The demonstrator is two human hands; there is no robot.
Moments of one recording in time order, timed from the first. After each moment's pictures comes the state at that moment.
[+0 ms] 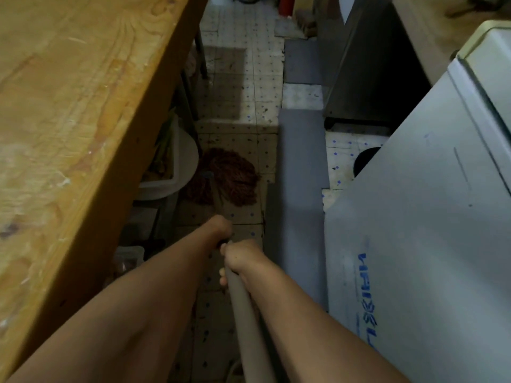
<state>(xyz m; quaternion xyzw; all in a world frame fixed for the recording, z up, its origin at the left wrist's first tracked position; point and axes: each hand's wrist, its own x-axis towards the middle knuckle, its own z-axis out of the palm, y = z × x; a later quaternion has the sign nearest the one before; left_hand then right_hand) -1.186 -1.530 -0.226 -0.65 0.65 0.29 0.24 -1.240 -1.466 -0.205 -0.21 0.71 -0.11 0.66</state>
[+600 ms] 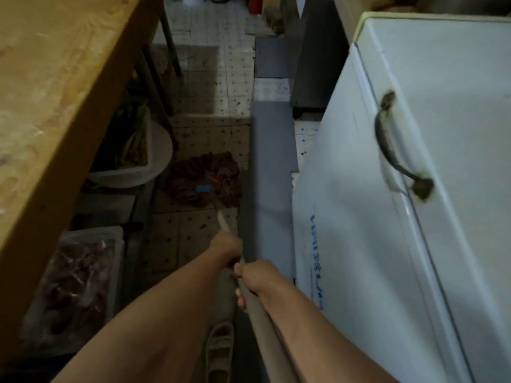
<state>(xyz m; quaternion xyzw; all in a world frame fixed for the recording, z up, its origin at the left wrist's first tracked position) -1.275 -1.377 -0.216 -0.66 0.64 0.35 0.17 -1.343 -1.303 -0.153 -0.17 0.71 -0.12 0.67</state>
